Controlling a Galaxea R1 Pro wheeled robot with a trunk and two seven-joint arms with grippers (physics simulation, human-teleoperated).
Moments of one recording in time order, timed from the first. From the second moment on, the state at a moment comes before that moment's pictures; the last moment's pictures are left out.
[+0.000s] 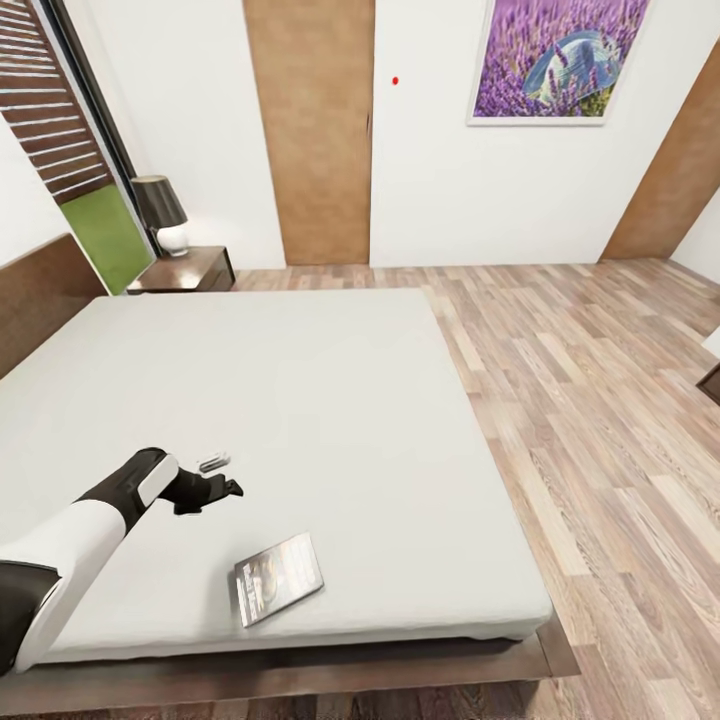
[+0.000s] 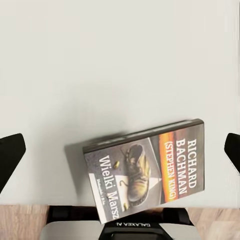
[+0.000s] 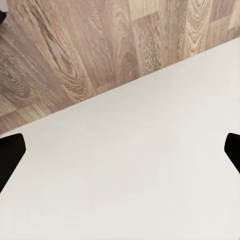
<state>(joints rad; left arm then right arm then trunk) -1.06 0.25 -0.26 -0.31 0.60 0.84 -0.10 0.03 -0.22 -0.75 0.03 0.47 0.07 -0.05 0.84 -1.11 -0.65</state>
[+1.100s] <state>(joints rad) -1.09 0.21 -0.26 -0.32 0.61 0.80 -0.08 0.03 -0.22 -0.71 0.03 0.47 0.07 -0.05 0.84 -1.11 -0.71</state>
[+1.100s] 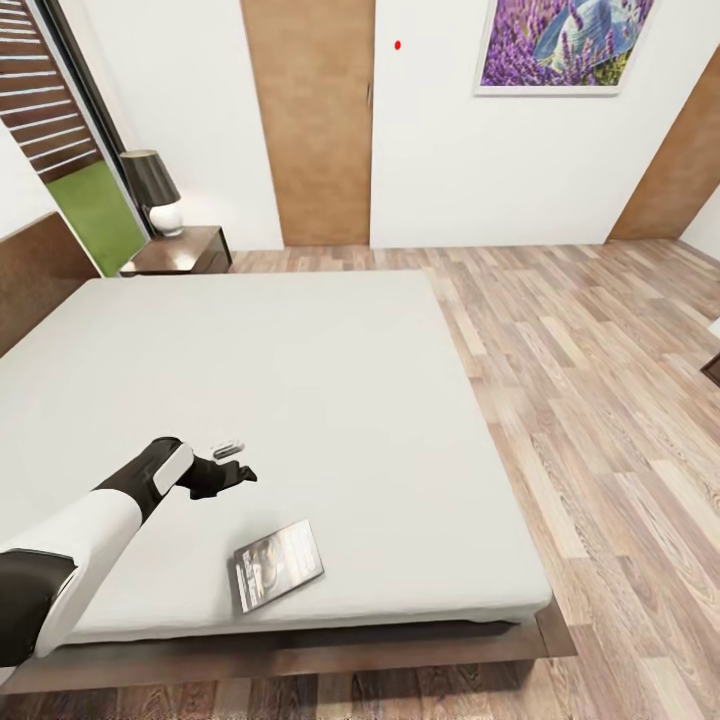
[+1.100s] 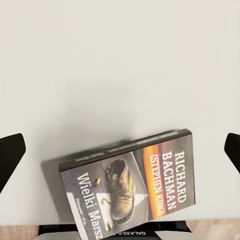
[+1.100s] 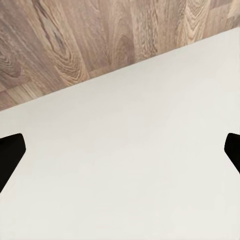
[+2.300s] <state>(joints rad) -1.09 0.21 -0.13 -0.31 0.60 0.75 -0.08 0.03 -0.22 -0.71 0.03 0.47 0.07 -0.05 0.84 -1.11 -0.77</state>
